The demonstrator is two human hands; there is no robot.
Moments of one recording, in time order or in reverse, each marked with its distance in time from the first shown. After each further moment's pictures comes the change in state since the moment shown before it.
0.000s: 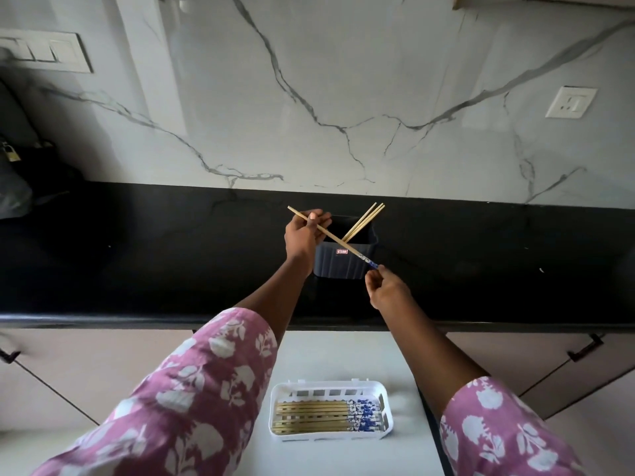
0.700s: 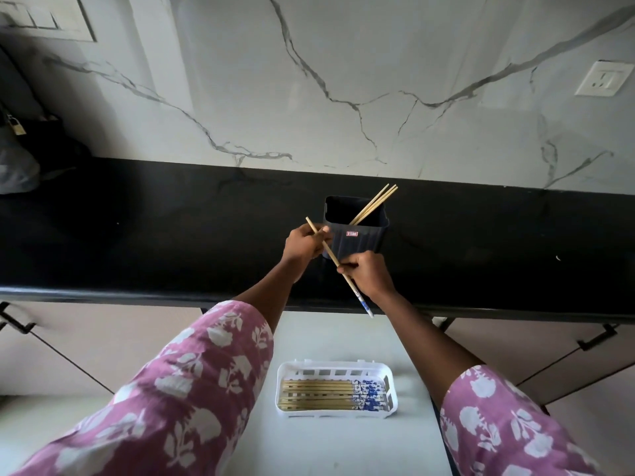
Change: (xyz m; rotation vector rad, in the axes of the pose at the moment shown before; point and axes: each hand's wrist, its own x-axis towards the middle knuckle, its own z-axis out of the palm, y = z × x) left_hand -0.002 -0.031 -0.046 0.378 -0.109 -0.128; right_hand -0.008 0.035 0.006 -1.565 -0.516 -0.936
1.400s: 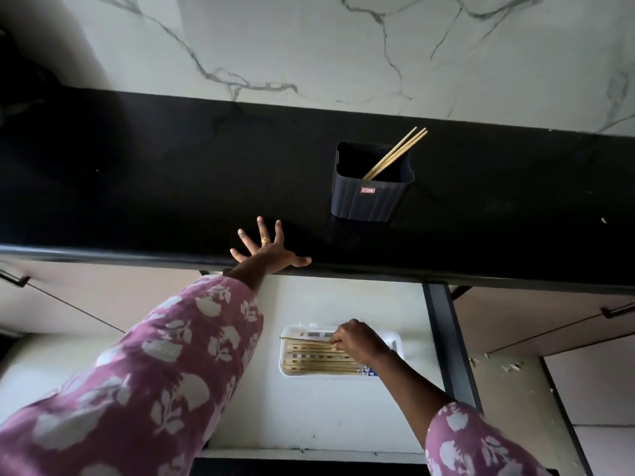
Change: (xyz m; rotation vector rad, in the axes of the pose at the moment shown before) left_hand 0.010 -0.085 -0.058 1.195 -0.119 -0.499; right_hand -0.088 0.102 0.111 -0.363 -0.688 0.012
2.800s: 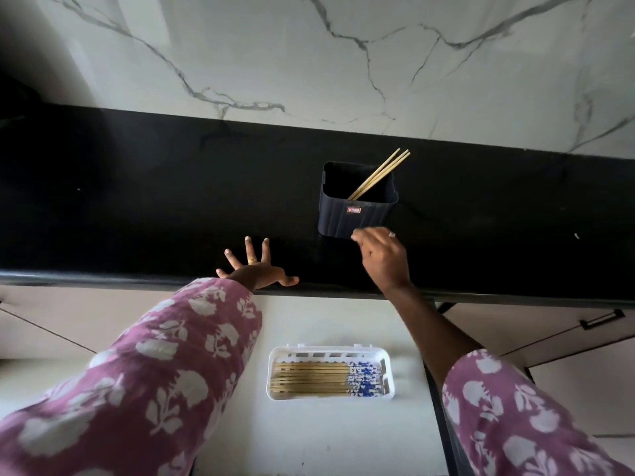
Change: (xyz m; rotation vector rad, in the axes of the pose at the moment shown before) left_hand -0.005 0.007 -0.010 0.000 -0.083 -0.076; right_hand 0.032 0.010 -0.155 -0.193 1.264 -0.337
